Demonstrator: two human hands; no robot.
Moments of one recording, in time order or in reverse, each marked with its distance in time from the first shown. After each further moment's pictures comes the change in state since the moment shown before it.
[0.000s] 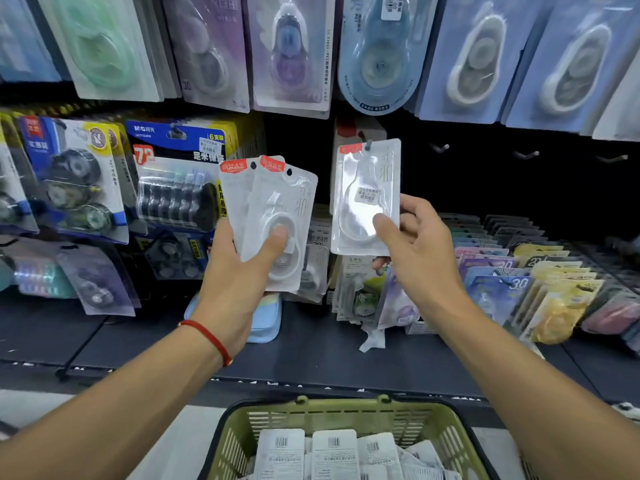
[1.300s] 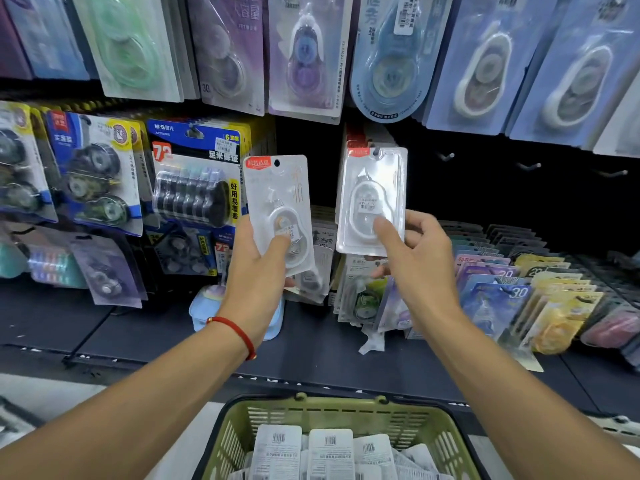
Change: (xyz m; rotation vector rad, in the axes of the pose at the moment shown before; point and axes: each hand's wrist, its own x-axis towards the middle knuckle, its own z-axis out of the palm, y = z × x) left_hand 0.003 -0.015 0.012 0.053 0.076 0.094; right_hand -0.013 -0.011 0.011 -0.094 0.128 0.133
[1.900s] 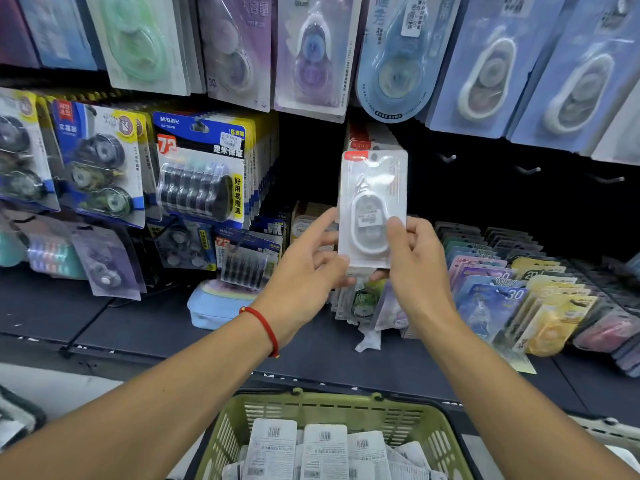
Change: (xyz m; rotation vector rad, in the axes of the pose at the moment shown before) left_hand -0.016 0.003 0.030 -0.017 -0.426 -0.046; right_hand -0.007 0.001 0.003 -0.026 -0.016 -0.004
